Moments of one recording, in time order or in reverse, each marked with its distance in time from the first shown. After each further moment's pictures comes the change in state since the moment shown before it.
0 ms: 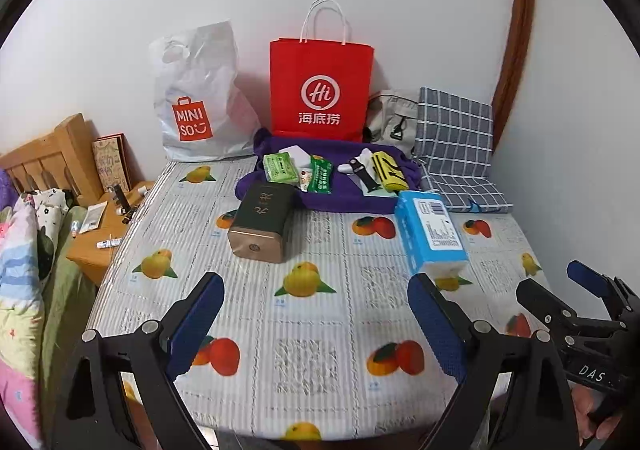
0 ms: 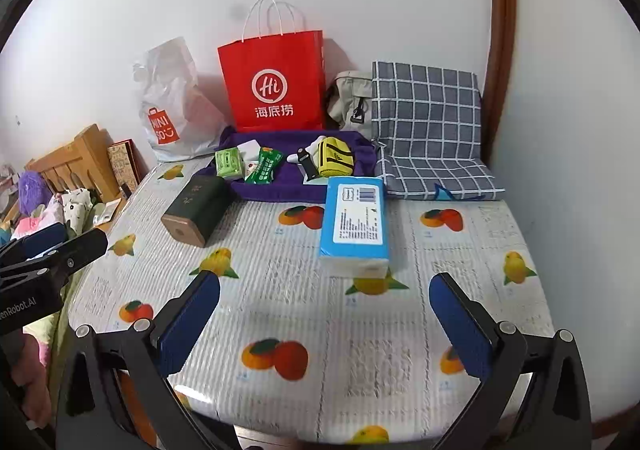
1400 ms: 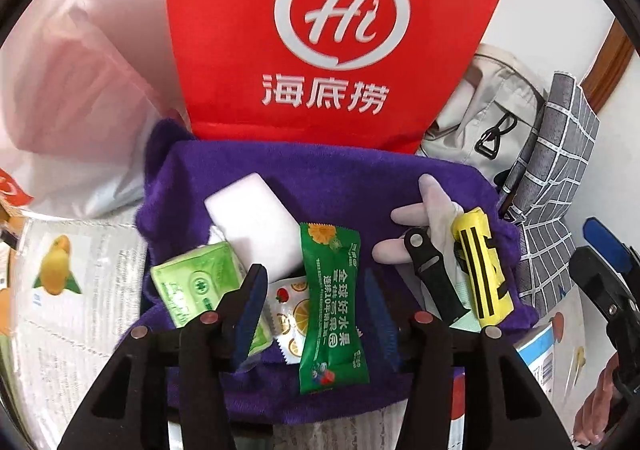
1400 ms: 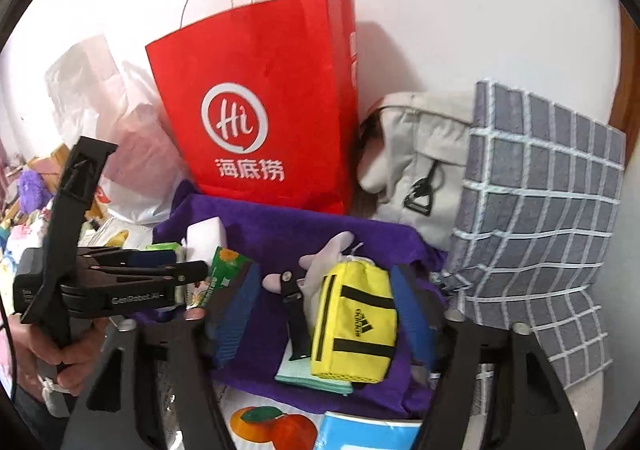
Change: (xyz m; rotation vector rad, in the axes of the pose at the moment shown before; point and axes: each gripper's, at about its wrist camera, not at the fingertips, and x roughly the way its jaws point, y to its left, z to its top) left arm 0.367 0.020 0.177 -0.012 0.292 -0.129; right arm 0.289 0.002 0.194 -0.080 -0.017 0.110
